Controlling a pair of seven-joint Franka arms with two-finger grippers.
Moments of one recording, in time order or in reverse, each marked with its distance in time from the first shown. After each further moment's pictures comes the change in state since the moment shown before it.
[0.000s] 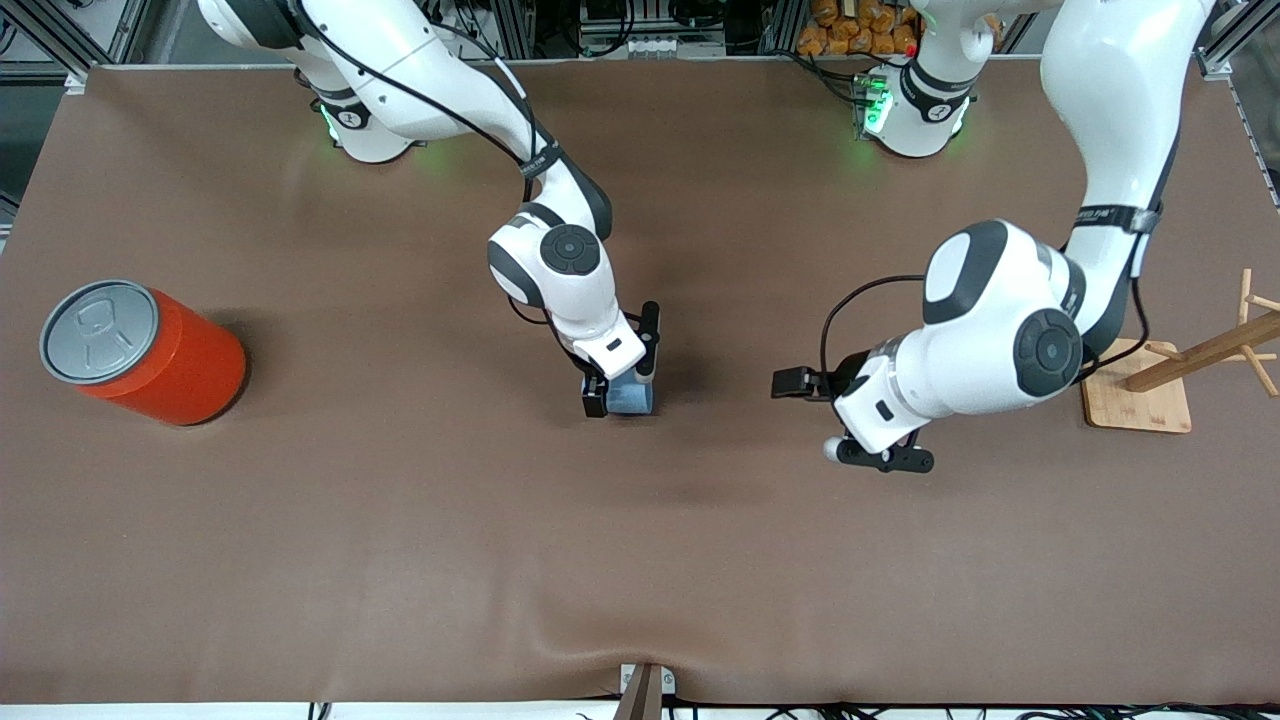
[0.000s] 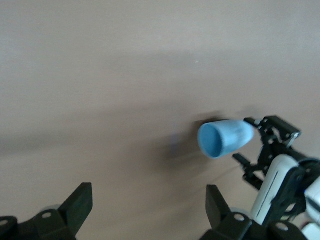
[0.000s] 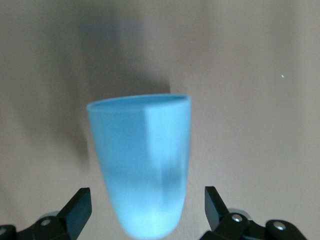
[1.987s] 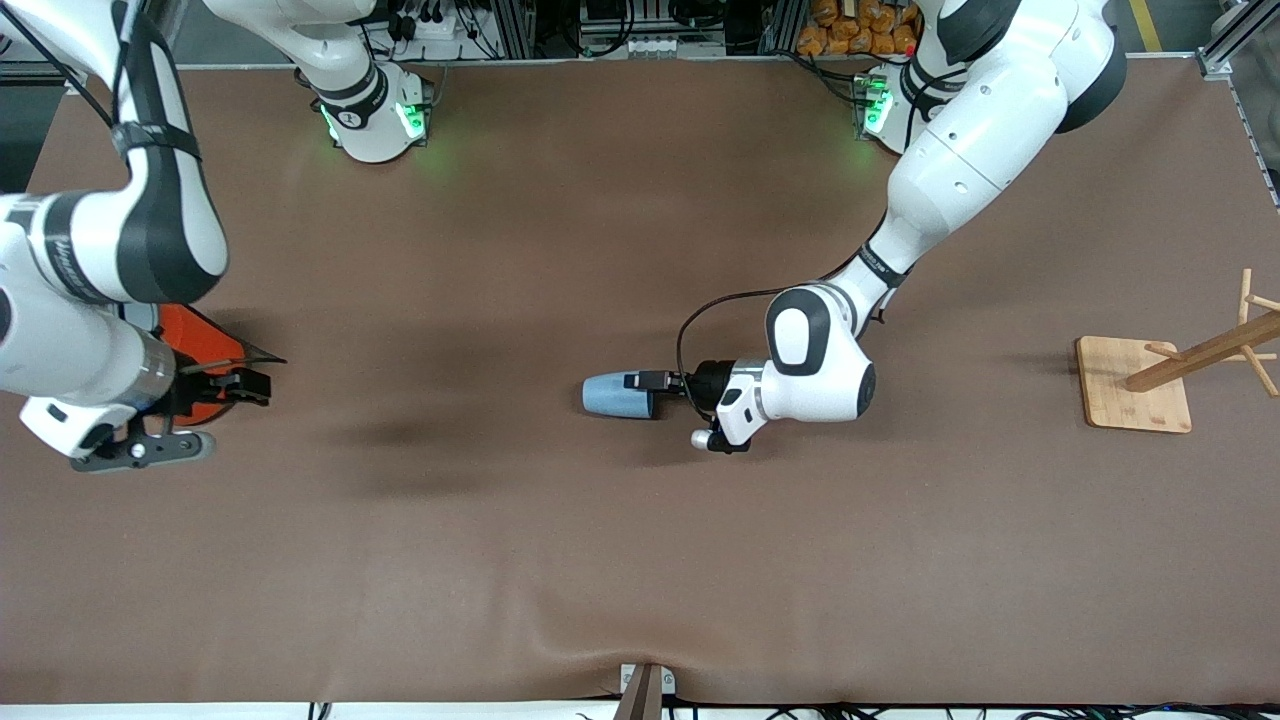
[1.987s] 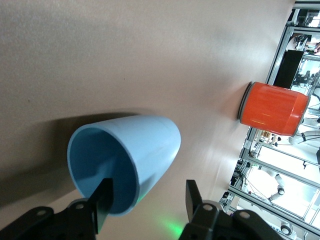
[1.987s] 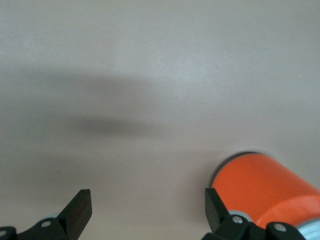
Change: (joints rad) left arm -0.195 0.323 -0.009 -0.116 -0.780 0.417 0.530; right arm -0.662 -0.343 -0.028 0.084 0.109 -0.638 0.532
